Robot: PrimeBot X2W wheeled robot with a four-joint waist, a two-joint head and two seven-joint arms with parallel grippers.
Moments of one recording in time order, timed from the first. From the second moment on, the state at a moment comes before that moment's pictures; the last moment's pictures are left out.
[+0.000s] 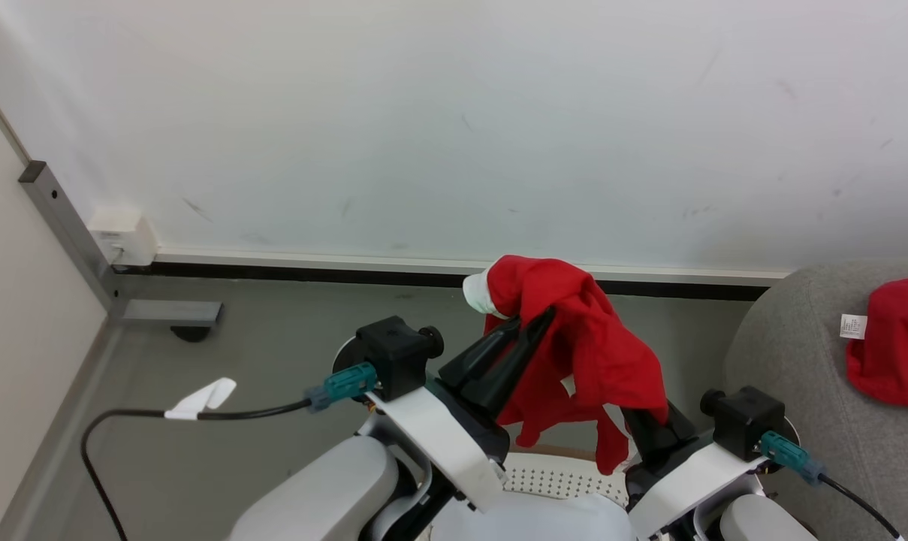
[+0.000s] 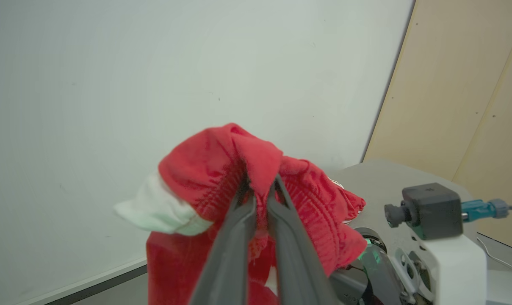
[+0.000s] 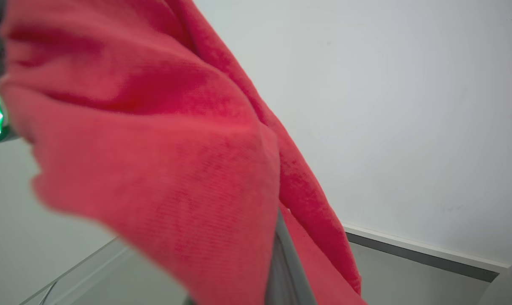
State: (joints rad) left arm -0.63 0.25 -0.90 0.17 -0.73 -0.03 -0.24; right arm -0.40 -0.15 0.56 0.45 0.56 0.13 -0.26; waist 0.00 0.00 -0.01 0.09
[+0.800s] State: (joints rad) left arm -0.62 0.26 -0.91 0.19 -0.74 -0.01 -0.24; right arm -0.39 -0.16 0.49 0.41 0.56 0.13 -0.26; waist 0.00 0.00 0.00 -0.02
